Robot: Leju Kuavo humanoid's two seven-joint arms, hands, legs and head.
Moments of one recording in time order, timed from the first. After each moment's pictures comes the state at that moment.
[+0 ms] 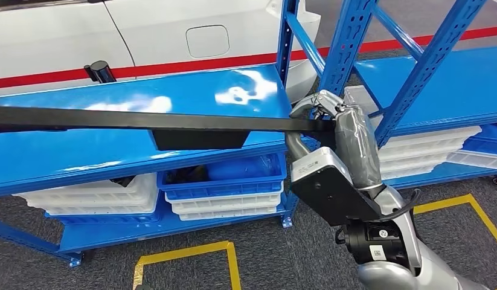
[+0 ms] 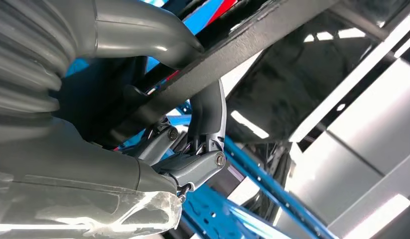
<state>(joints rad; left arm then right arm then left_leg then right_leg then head) -0.15 -0.02 -0.85 -0.24 0.87 0.33 -0.33 -0.58 -0.34 0.69 -1.93 0.67 -0.16 0.58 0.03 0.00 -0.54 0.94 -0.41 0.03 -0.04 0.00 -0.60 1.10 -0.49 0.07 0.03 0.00</state>
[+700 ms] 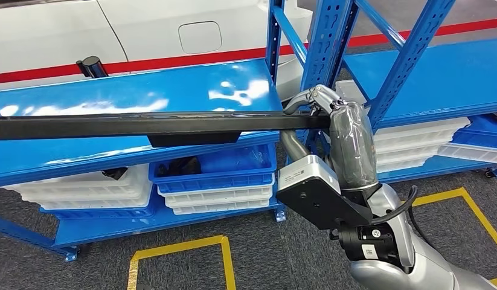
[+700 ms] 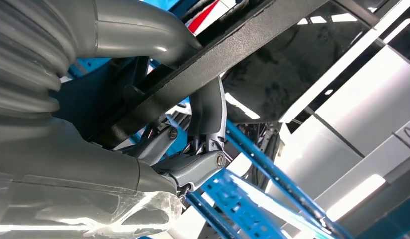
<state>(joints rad) -0.15 -0.02 -0.85 -0.24 0.86 0.32 -0.33 -0.62 -0.34 0.74 -1.92 0.75 -0.19 0.59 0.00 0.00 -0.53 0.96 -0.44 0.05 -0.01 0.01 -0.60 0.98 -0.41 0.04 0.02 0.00</state>
